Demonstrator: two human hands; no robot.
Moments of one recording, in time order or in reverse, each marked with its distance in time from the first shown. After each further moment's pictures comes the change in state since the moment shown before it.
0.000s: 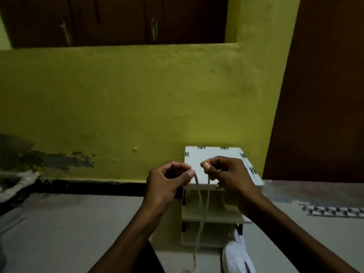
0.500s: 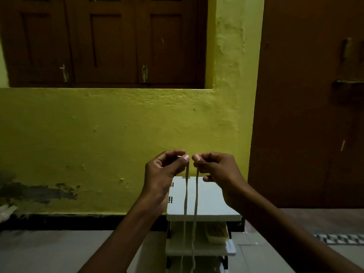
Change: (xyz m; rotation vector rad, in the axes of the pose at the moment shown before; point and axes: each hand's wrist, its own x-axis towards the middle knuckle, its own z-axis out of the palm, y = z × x) left_hand 0.023 0.104 0.048 -0.334 0.033 0.091; right_hand 0.007 -0.099 -0.043 0.154 0.059 -0.060
